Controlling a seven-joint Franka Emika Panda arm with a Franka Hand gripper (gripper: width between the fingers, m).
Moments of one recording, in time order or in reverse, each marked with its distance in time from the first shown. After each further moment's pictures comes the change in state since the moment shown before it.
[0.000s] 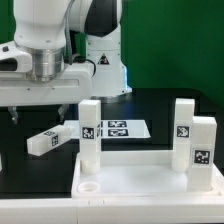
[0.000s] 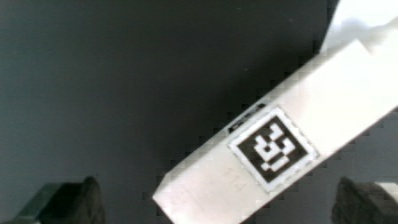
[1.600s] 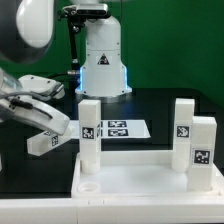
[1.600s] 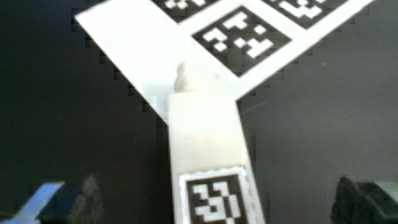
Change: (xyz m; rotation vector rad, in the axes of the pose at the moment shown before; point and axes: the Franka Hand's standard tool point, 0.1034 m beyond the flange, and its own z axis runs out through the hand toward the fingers) arm -0.002 -0.009 0.021 0.589 -0.679 0.803
